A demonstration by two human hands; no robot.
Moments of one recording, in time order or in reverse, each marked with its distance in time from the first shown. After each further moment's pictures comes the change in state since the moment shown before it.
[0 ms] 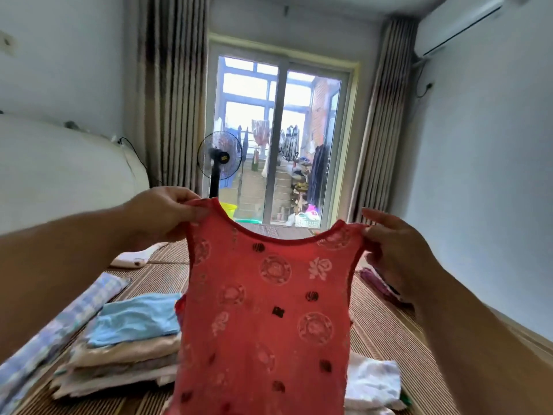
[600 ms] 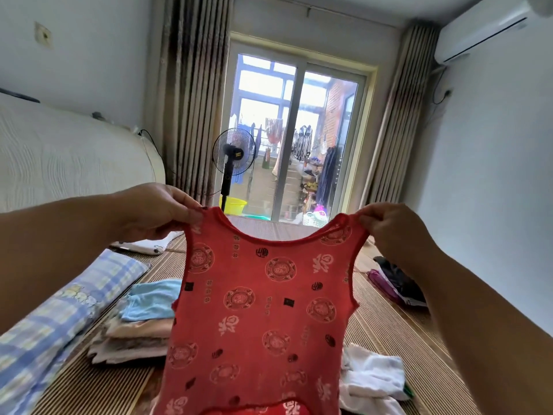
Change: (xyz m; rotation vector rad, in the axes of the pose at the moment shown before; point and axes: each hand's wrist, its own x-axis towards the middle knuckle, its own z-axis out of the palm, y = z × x) left_hand -0.053 0.009 -0.045 0.036 0.008 -0.180; right_hand -0.027 -0.039 0.043 -0.798 -0.049 -0.337
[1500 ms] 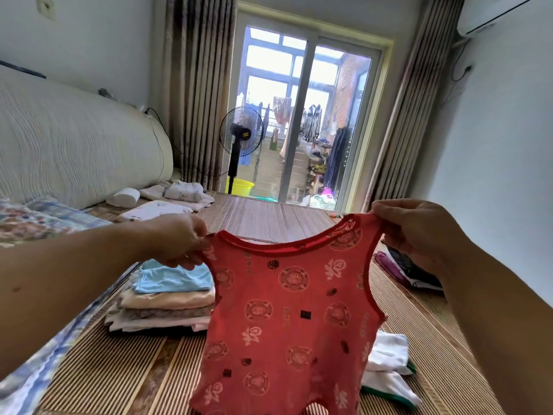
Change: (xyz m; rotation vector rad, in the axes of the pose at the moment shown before) left_hand 0.010 -0.066 0.026 0.419 -0.077 -0.171; right_hand -0.023 0.005 0.001 0.613 -0.017 0.401
